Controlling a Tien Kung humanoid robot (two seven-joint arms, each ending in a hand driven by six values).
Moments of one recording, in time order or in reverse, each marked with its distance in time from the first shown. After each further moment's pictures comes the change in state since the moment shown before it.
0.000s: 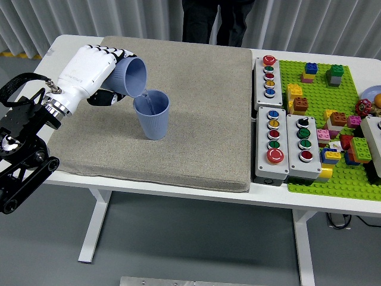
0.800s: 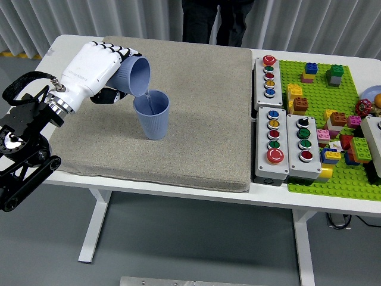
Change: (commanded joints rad) left arm -0.031 0.012 0.042 -0.009 0.039 0.018 0.019; right arm 0.010 -0.001 0.001 0.000 0.009 -0.001 0.004
